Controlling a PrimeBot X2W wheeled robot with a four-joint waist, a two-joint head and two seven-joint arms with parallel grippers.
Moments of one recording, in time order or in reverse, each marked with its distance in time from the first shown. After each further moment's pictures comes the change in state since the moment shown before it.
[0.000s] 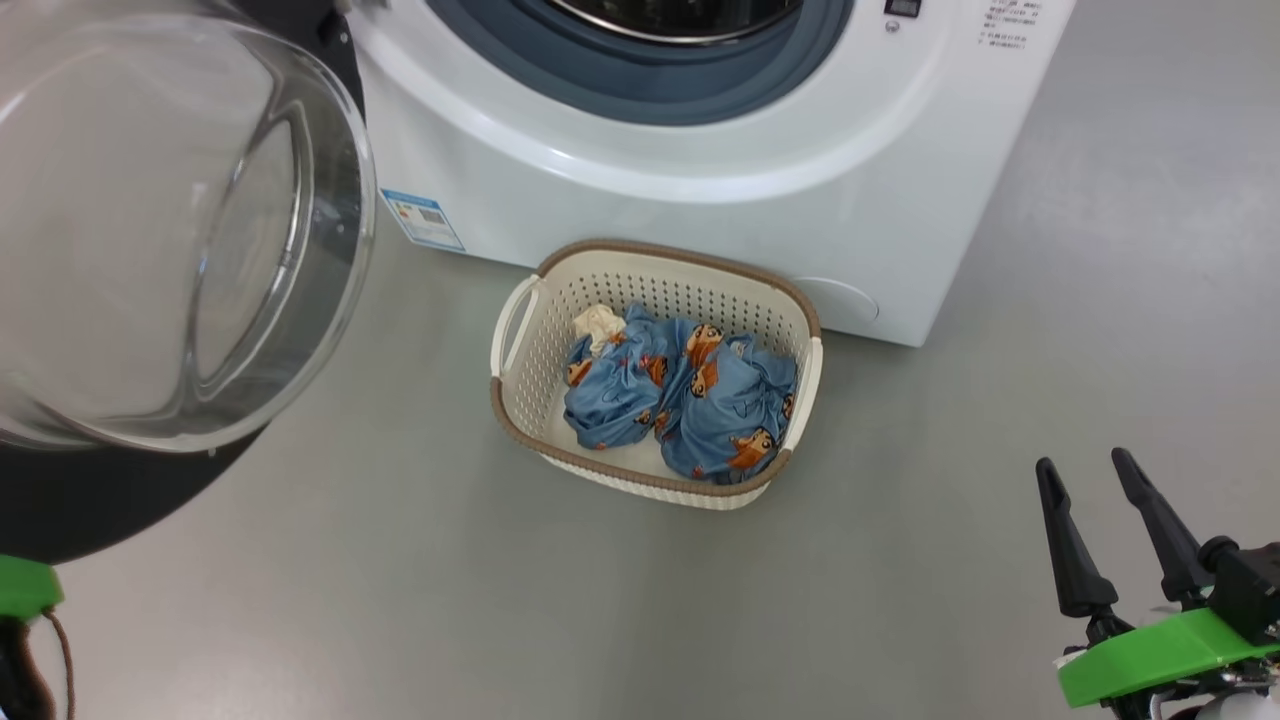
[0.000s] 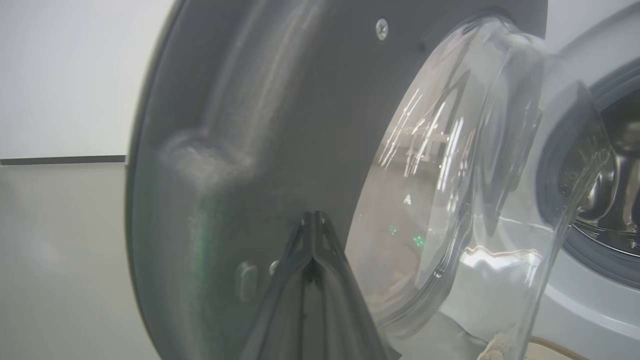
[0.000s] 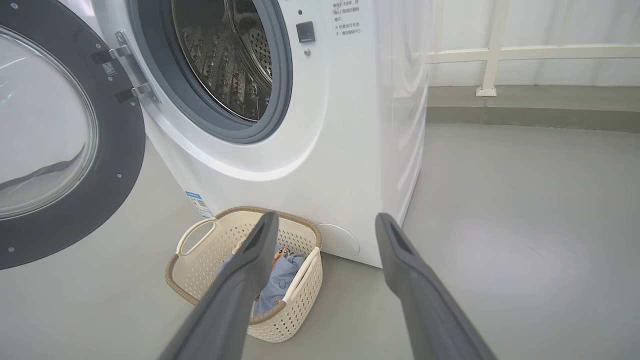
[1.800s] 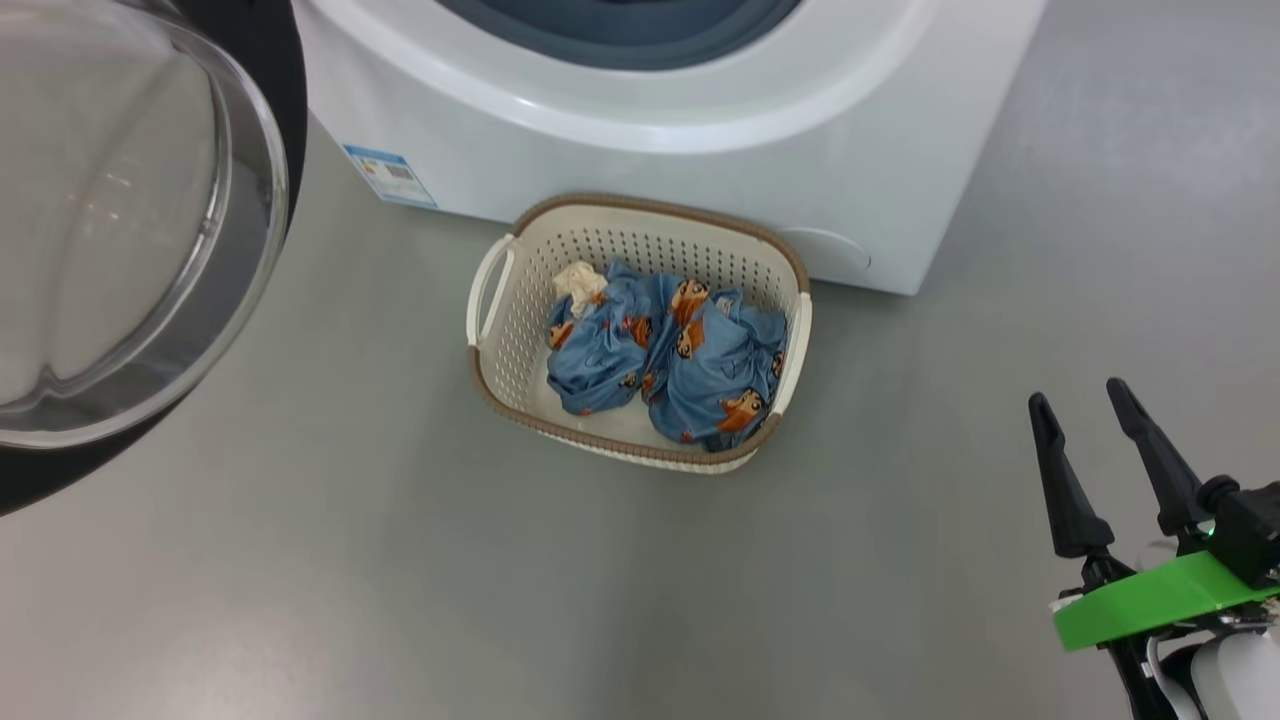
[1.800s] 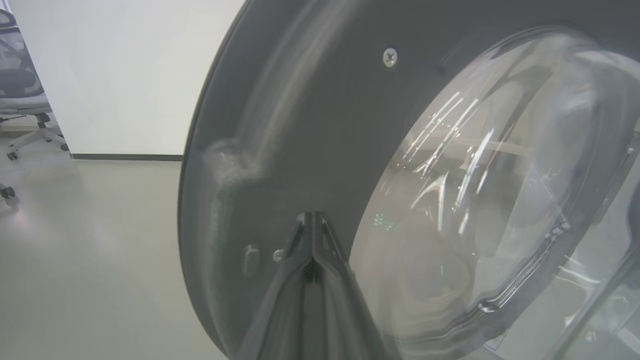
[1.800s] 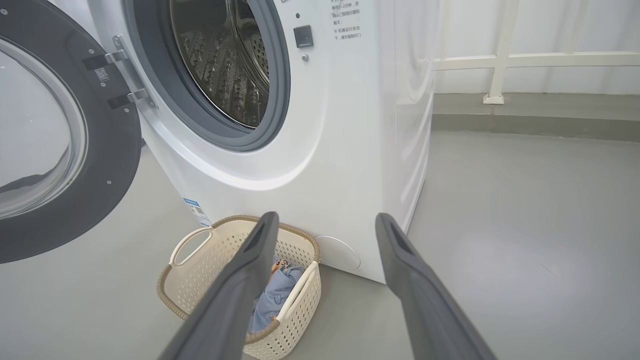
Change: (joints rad) left arm -0.154 0.039 0.265 0.121 0.126 -0.074 -0.001; right arm -0.109 -0.035 0.031 -0.008 0.000 0.000 0.000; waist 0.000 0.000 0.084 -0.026
